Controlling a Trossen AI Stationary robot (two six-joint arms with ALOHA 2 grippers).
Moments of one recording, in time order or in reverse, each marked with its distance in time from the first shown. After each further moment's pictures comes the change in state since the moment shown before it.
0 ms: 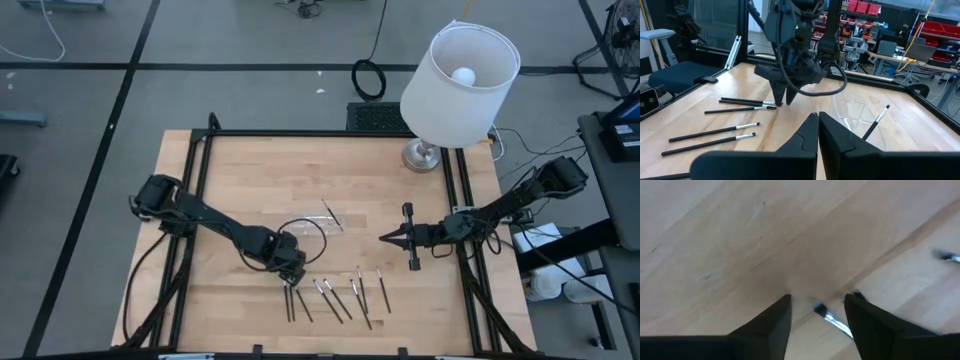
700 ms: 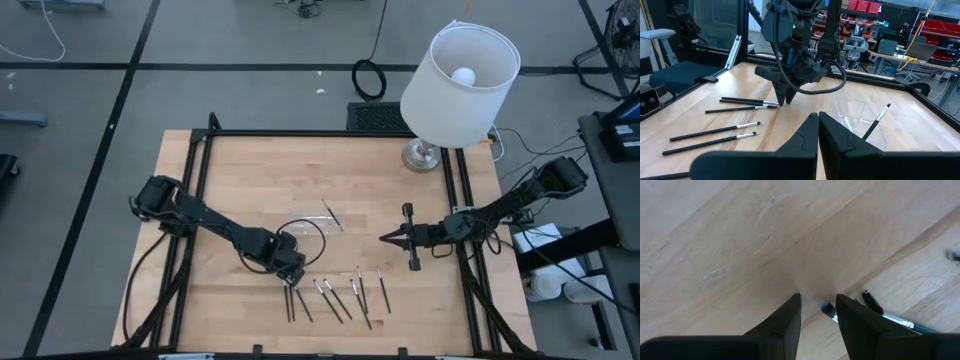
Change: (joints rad) left arm -0.026 0.022 0.000 -0.011 0.010 -0.038; right arm 0.000 0.000 0.000 -0.005 -0.001 0.007
